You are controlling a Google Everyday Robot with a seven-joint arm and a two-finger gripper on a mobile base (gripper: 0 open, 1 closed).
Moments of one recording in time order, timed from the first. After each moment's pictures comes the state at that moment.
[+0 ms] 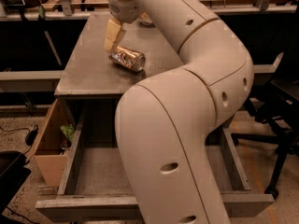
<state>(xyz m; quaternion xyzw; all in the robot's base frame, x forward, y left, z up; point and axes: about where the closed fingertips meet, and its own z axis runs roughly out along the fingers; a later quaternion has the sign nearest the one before) 0.733 0.050 0.918 -0.42 0.90 -0.04 0.12</state>
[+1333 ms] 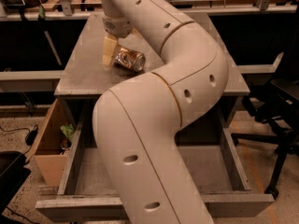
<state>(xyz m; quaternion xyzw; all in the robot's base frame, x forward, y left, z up) 0.734 0.073 0.863 -0.49 0.87 -0.04 0.05</state>
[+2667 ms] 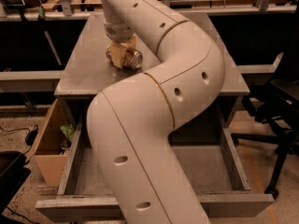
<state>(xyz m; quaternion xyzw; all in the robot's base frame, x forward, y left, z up) 0.743 0.071 0.842 -0.48 0.87 -0.04 0.05</state>
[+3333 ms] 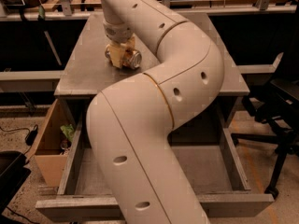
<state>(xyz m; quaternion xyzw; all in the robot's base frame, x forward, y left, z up) 0.748 0.074 0.839 -0.48 0.87 -0.04 0.06</state>
